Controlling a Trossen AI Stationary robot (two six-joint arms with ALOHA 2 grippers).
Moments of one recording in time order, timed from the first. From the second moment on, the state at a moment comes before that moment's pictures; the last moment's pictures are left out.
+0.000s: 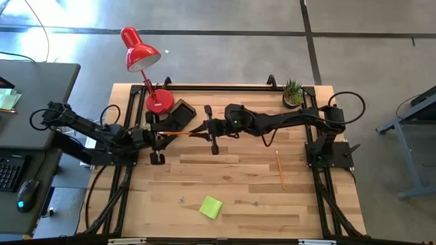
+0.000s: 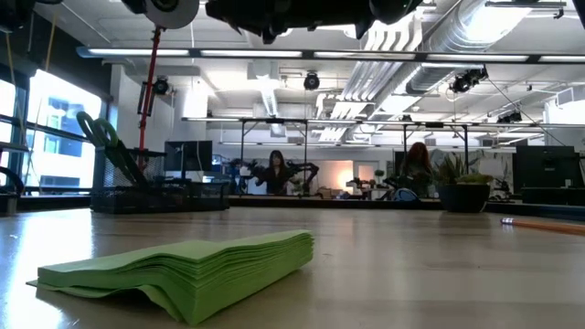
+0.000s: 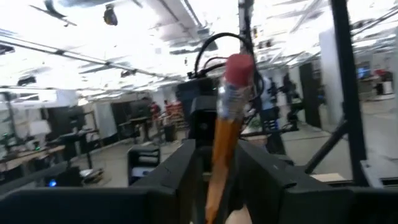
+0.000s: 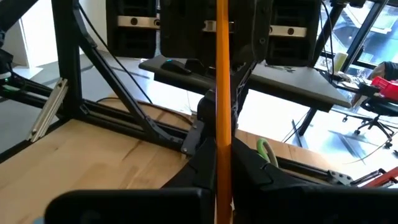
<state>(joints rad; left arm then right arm) -0.24 0.72 0.33 0.76 -0.49 0.34 -0.06 1.83 1.34 0.38 -0.24 -0.27</state>
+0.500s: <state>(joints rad) -0.24 0.72 0.33 0.66 -0.70 0.33 -0.08 1.83 1.34 0.20 -0.14 -0.27</state>
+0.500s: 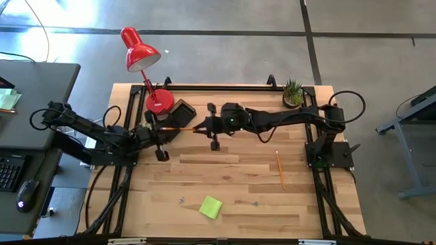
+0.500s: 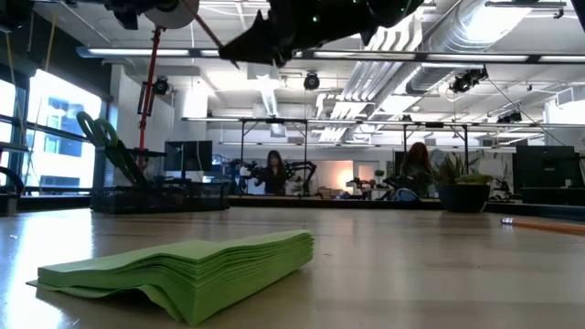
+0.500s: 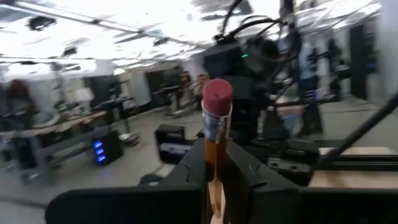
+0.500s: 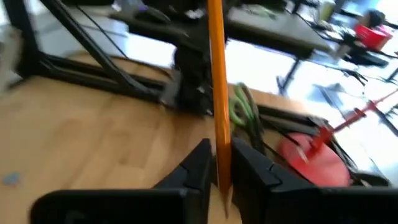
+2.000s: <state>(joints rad) -0.23 0.58 0.33 -0.46 -1.29 -0.55 -0.13 1.83 1.34 0.09 -0.08 -0.30</state>
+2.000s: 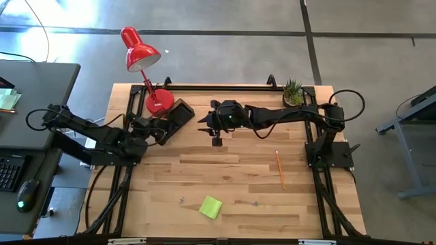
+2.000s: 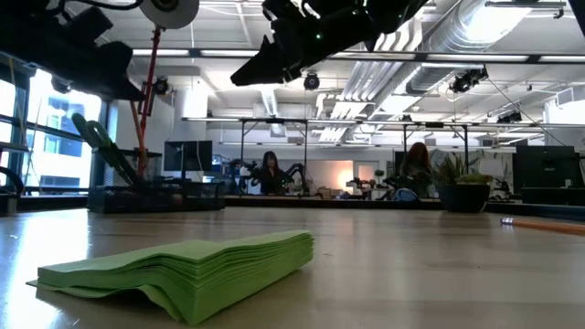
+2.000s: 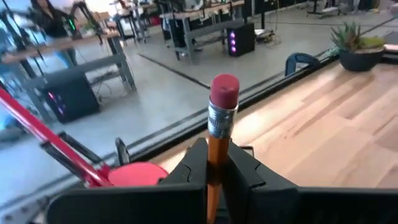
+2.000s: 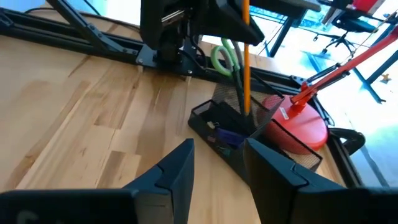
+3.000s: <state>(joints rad) -0.20 0.31 0.64 -0.64 -0.81 -0.16 -0.15 1.83 1.34 0.01 -0.17 -0.18</state>
